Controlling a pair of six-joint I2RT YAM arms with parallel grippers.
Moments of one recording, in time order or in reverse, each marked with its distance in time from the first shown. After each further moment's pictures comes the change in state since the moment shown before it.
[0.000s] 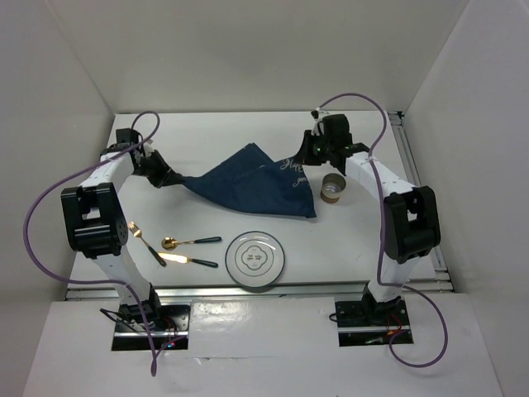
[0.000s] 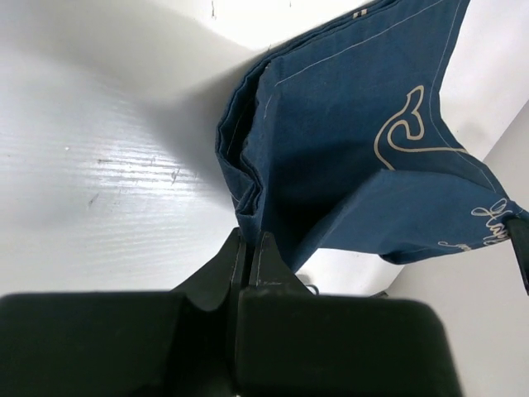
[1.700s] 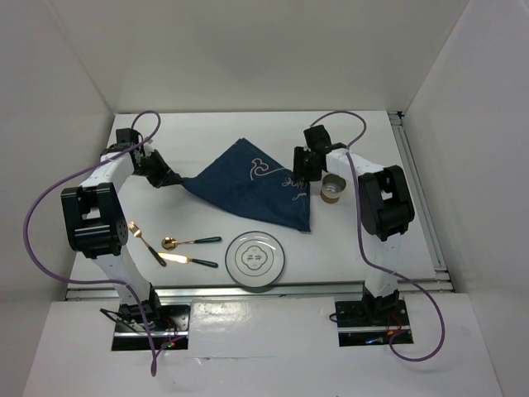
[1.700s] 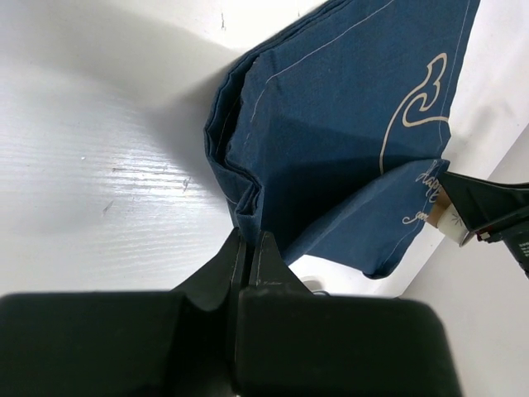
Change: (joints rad) left arm 0.000 0.000 -0.002 0.015 -0.026 0.027; right arm 0.044 0.271 0.126 -0.167 0.233 0.070
